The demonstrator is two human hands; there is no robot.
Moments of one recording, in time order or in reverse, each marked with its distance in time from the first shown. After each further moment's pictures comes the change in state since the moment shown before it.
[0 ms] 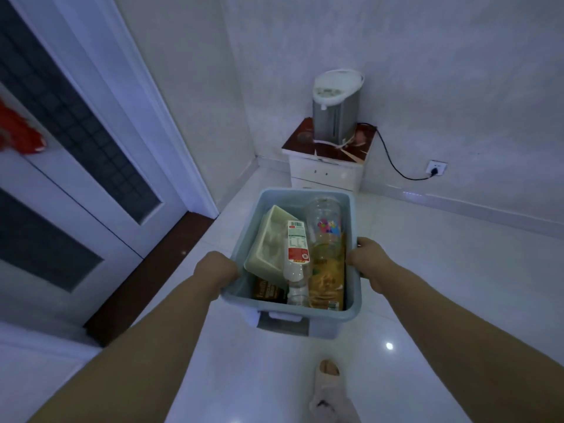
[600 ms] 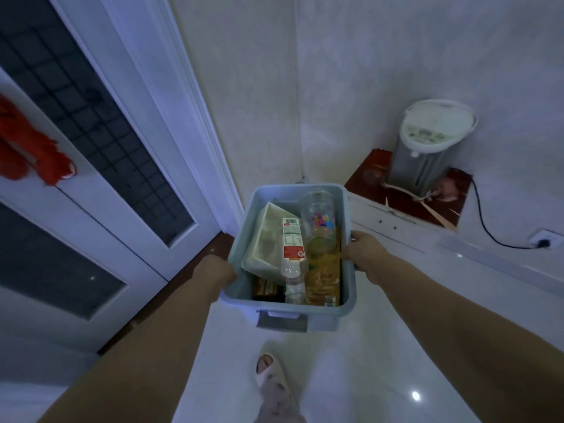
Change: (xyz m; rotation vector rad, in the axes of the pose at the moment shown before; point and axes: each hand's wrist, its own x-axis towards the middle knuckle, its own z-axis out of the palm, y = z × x) left_hand 0.293 0.024 -0.156 -0.118 0.051 -0.214; right_hand 0.248 -0.246 0.169 -0.134 -0.185 -0.051
